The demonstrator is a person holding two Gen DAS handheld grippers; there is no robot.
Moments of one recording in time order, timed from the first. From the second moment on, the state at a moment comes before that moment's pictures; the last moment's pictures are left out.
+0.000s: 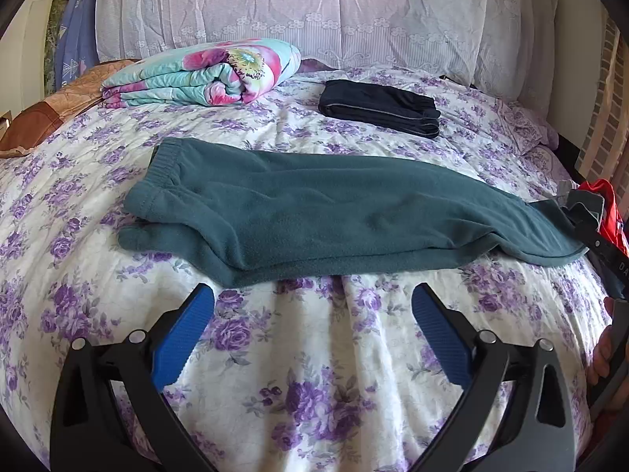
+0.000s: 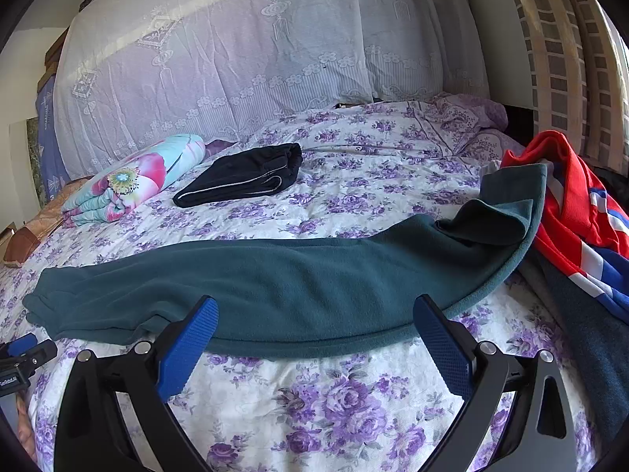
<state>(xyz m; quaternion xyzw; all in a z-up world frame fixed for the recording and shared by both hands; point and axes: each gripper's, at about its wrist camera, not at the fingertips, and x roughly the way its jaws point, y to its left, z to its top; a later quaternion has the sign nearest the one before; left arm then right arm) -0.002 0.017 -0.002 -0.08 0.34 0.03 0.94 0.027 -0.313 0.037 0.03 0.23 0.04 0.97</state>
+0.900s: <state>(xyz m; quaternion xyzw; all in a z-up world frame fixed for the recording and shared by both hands) -0.003 0.018 -0.003 -0.08 0.34 0.03 0.94 0.029 -0.312 0.034 0.03 0.23 0.04 0.97</state>
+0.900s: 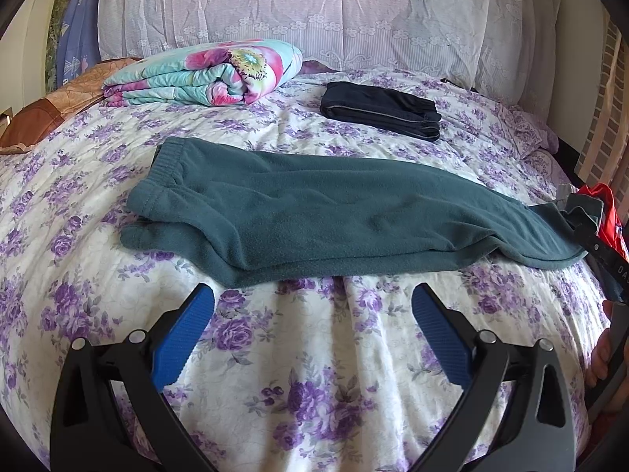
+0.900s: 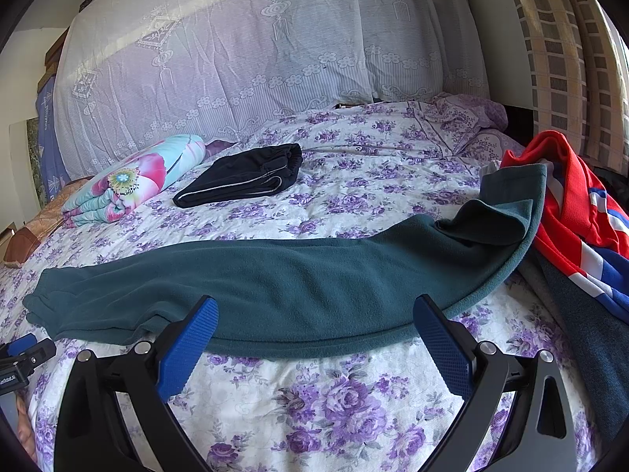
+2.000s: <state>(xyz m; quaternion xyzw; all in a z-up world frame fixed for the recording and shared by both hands) -0.005 0.020 -0.005 -0.09 0.34 0.03 0.94 0.029 -0.312 0.035 0.03 0.24 0.04 0.97</state>
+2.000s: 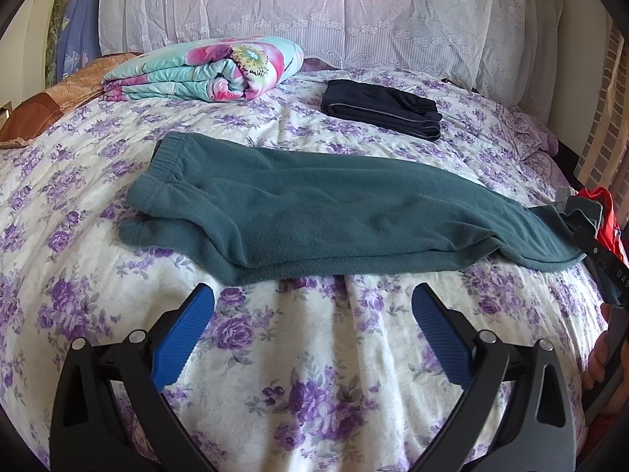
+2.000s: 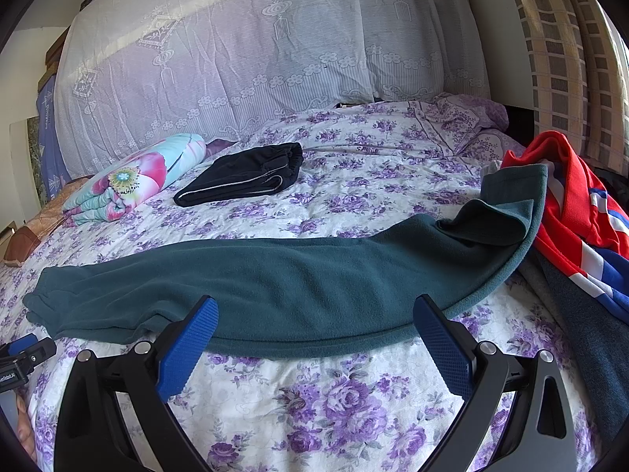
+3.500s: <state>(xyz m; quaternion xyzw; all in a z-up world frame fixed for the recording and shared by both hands) -0.006 0.155 -0.014 -0.46 0.40 -0.12 0.78 0.069 -0.412 0.001 0.31 0.39 0.13 0.86</state>
